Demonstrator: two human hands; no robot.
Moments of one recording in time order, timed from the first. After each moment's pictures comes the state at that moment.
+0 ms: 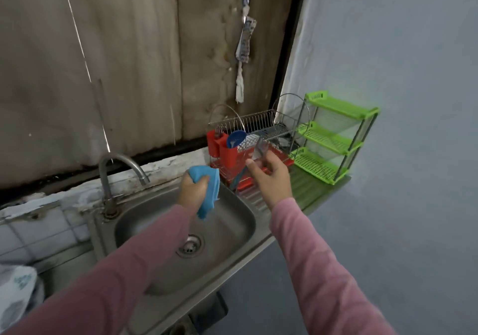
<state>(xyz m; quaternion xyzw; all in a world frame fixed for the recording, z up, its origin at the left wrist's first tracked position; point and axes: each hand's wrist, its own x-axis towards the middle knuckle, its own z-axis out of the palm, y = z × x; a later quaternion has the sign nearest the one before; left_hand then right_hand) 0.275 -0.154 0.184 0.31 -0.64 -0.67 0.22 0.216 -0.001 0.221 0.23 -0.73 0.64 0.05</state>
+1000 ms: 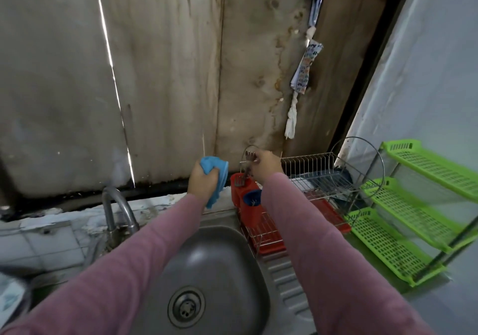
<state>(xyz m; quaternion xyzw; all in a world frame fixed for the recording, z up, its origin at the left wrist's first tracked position) 0.103 -0.240 0.224 0.34 -0.62 -0.61 0.36 -0.023 -0.157 0.267 0.37 -0.86 0.35 -0.05</state>
